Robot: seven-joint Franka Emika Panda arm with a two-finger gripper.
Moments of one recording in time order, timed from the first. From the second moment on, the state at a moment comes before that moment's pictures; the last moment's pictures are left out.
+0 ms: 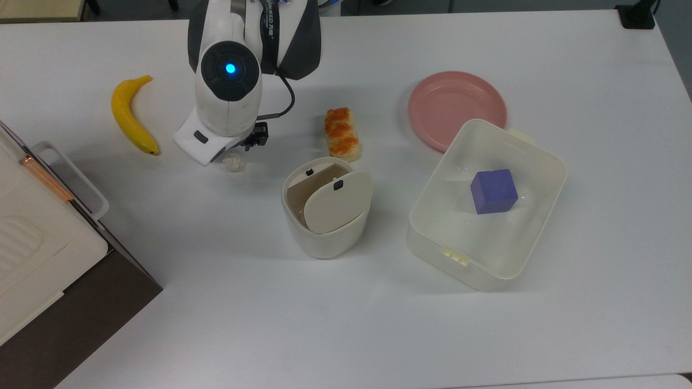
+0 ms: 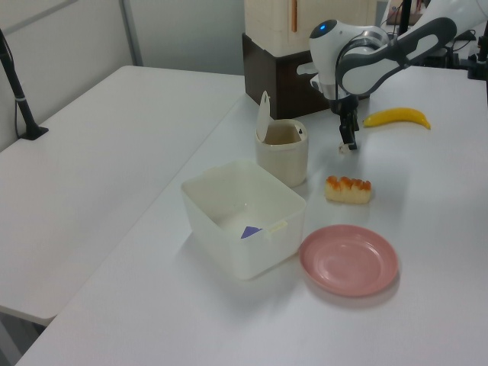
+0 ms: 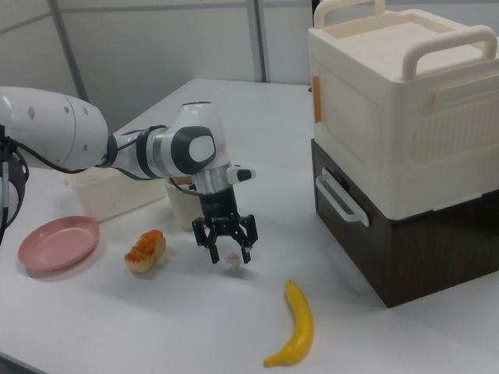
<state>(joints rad) -0.10 0.43 -0.01 -1.73 -0.30 1.94 -0.13</state>
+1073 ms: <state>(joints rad) -0.12 0.46 -0.01 -1.71 -0.30 1.94 -0.21</state>
